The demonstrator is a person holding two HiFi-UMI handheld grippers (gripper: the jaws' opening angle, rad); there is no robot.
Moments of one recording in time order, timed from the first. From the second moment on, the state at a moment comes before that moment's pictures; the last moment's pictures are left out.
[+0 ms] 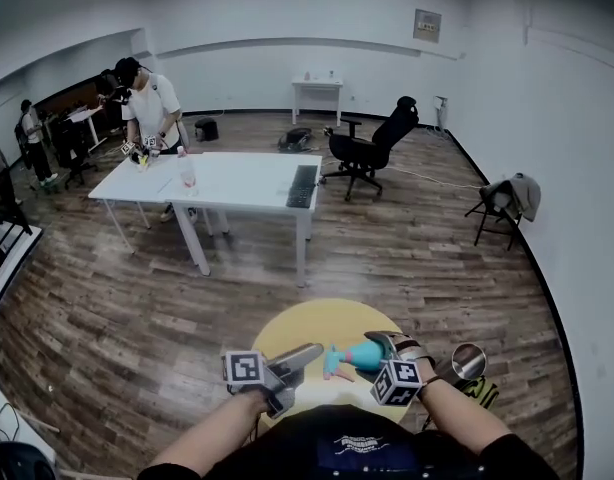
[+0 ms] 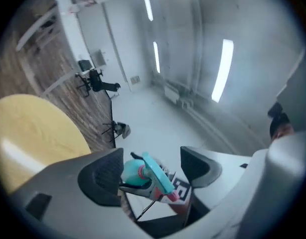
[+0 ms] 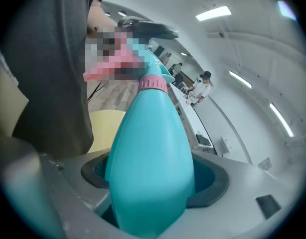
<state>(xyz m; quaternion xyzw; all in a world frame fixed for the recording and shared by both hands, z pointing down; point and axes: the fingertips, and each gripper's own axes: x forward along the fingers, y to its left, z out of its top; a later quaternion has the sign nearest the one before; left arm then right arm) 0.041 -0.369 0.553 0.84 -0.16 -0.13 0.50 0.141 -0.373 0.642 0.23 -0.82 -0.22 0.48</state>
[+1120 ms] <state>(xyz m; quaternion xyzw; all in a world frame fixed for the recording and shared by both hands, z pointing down) 0.059 -0.368 0.531 0.83 -0.11 -0.16 0.52 0.131 -0.365 0.633 0.22 -0.85 -0.16 0.45</state>
